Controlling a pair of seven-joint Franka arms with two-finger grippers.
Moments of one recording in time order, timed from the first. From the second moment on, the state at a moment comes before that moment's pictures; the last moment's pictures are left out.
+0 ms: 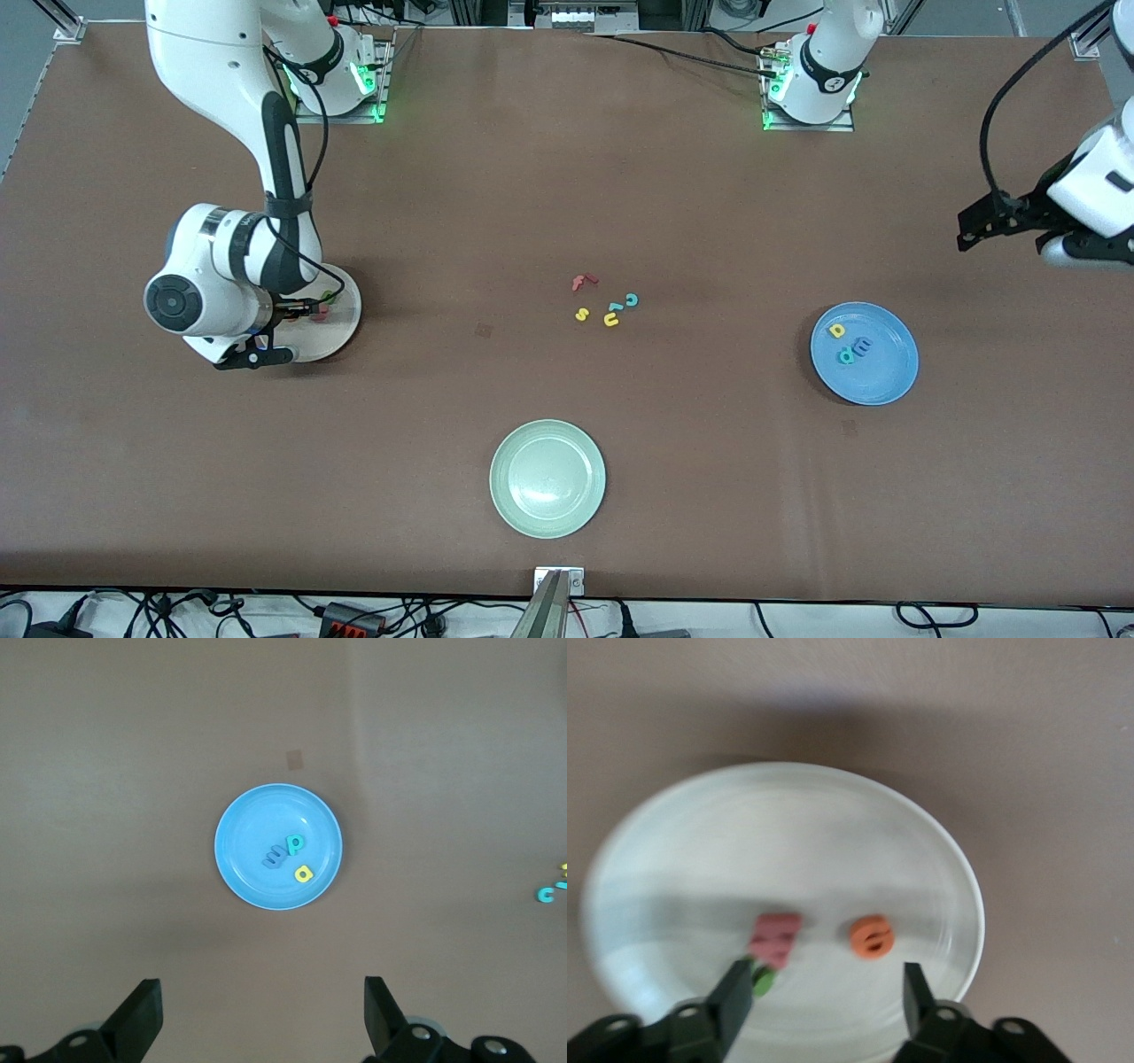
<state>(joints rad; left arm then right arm) 0.03 -0.04 -0.02 -1.73 0.02 1.70 0.05 0.74 0.60 -0.74 -1.89 0.36 2.01 -0.28</state>
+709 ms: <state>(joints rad) 0.00 -0.07 -0.06 -1.75 0.01 1.71 0.05 0.73 0.54 -0.73 -1.67 0.40 1.83 -0.06</state>
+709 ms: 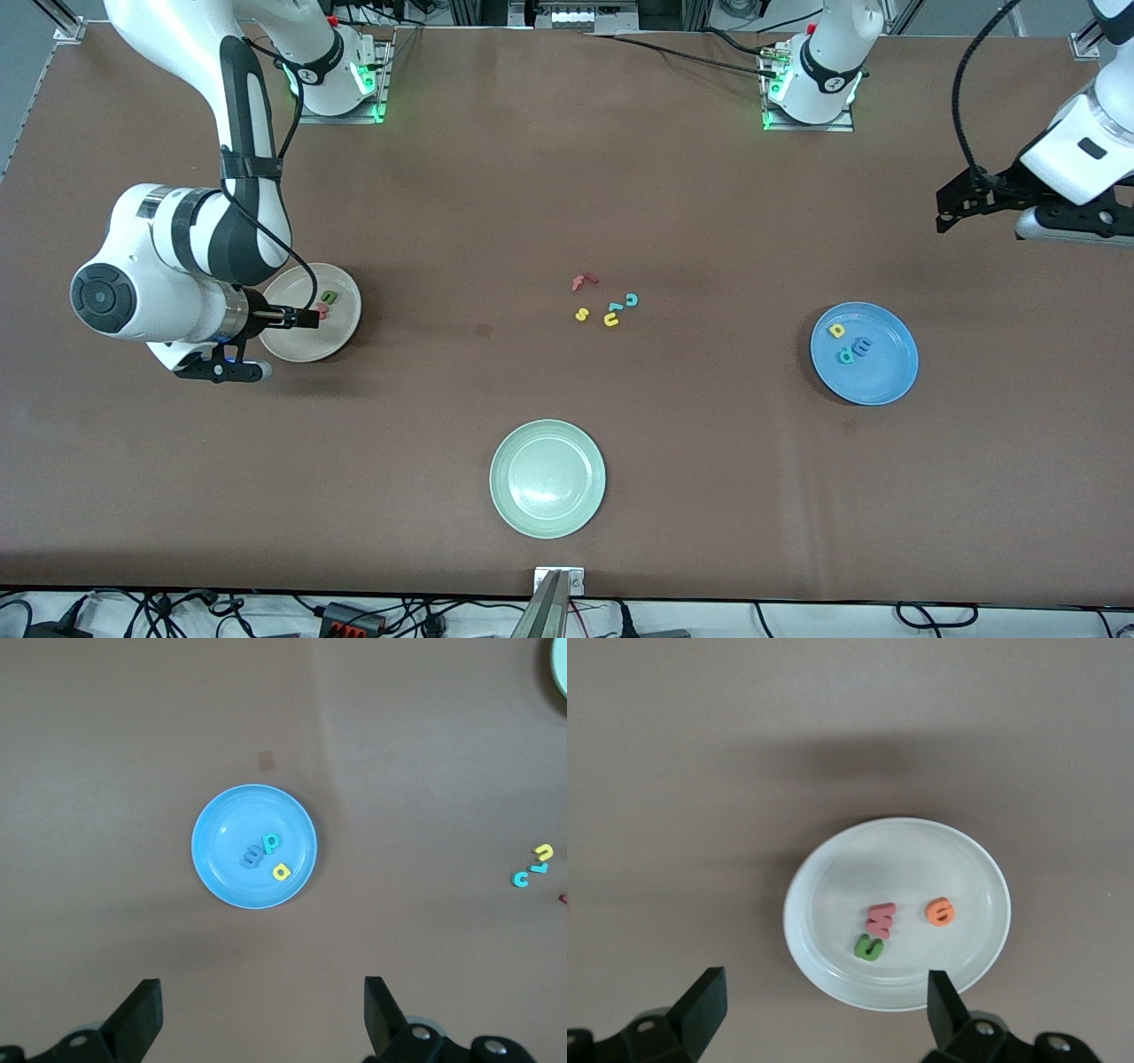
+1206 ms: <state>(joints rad) 0.00 -0.07 -0.07 -1.75 0.01 1.71 0.05 0.39 0.42 -0.31 -1.56 0.15 1.82 0.11</state>
